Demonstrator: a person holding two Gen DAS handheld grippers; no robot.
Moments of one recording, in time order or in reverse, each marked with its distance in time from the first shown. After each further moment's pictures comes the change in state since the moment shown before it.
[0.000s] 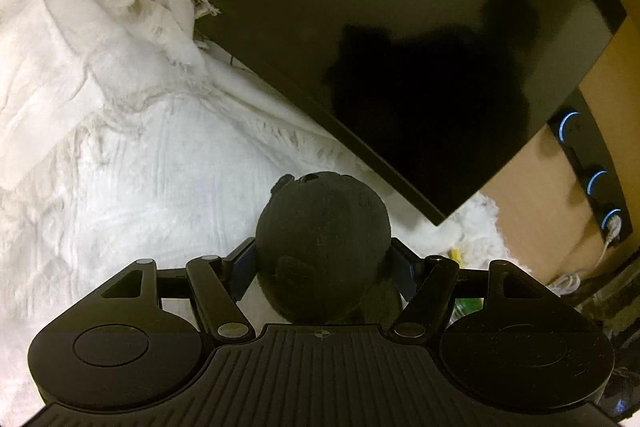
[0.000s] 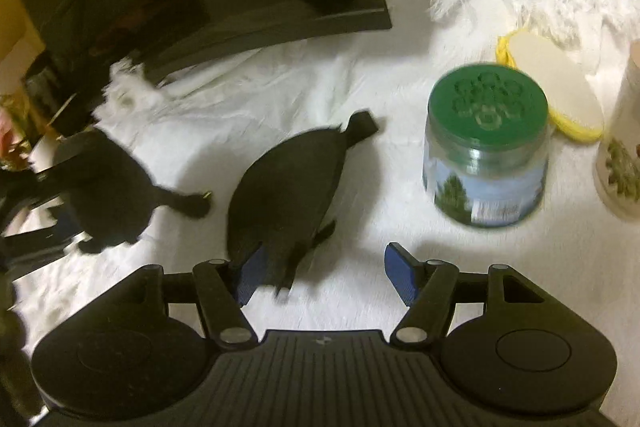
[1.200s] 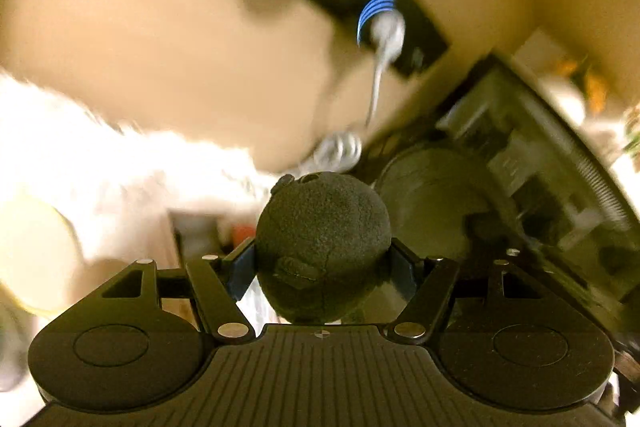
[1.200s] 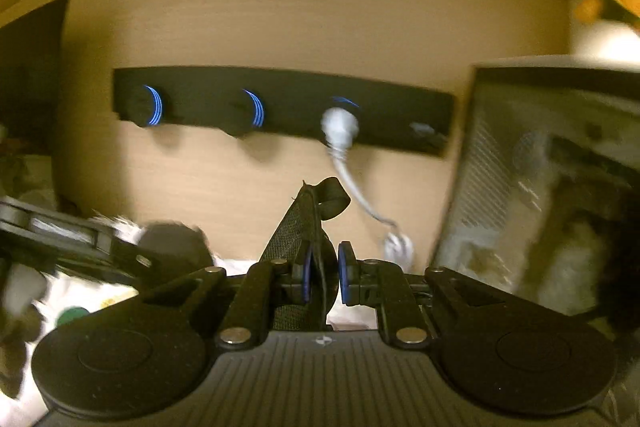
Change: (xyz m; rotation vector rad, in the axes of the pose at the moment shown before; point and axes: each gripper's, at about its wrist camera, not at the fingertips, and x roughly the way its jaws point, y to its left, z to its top) left arm 0.176 -0.382 -0.100 0.373 0.412 -0.521; right arm -0.313 -0.179 0.041 -0.162 -0.586 -0.558
